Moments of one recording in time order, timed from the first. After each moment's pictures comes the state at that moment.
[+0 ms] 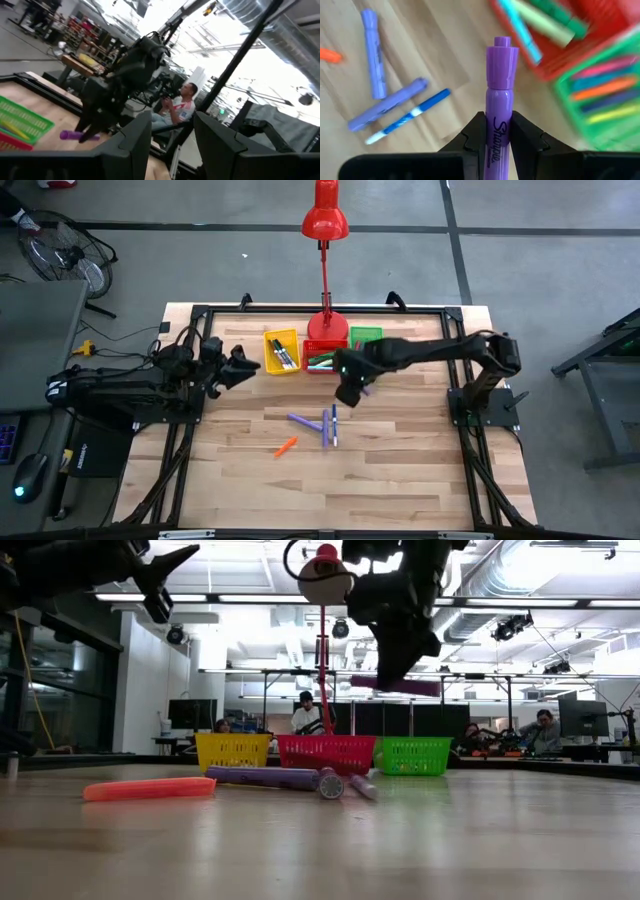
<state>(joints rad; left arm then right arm) 0.18 0.51 0.22 0.63 0.24 -0.69 -0.08 1.73 1.39 -0.88 0.09 0.47</state>
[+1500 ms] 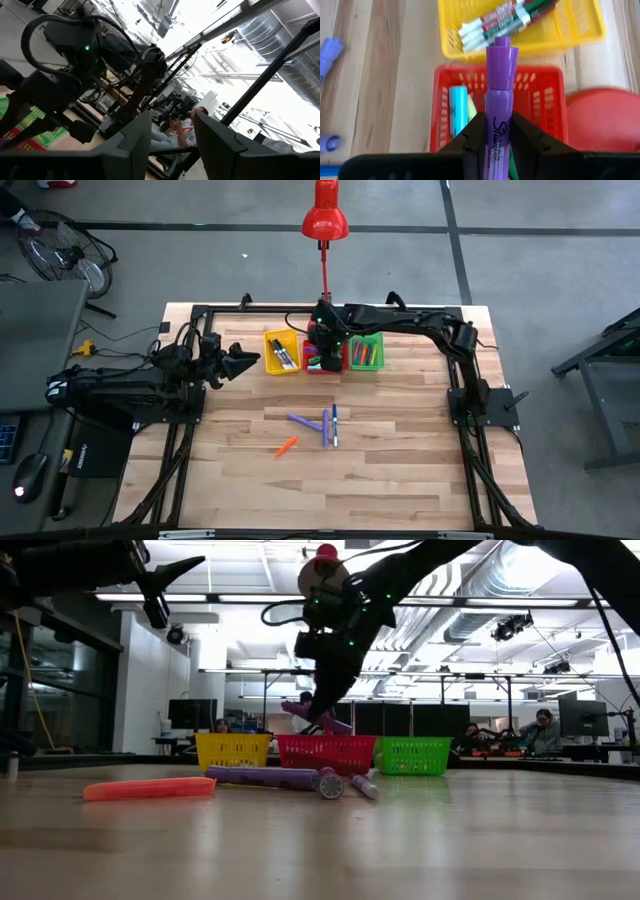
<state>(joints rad) 0.18 0.51 0.22 0.64 0.08 -0.79 -0.37 2.07 1.66 -0.62 -0.20 -0.33</state>
